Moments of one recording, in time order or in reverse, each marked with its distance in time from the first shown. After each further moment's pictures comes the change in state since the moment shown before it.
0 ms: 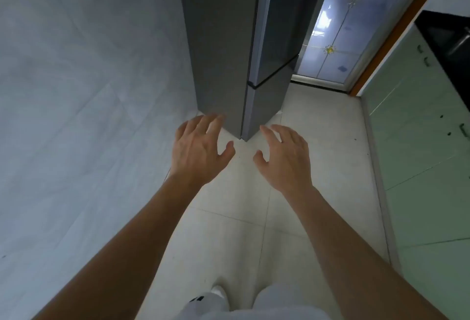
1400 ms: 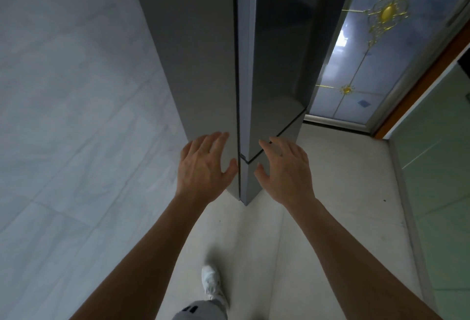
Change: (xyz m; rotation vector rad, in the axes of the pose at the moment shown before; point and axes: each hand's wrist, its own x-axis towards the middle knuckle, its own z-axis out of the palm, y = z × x) left_hand 0.422 0.035 0.124 0.021 0.041 -0.038; right_hand 0.409 0.176 0.102 0.077 -0.014 -0.075
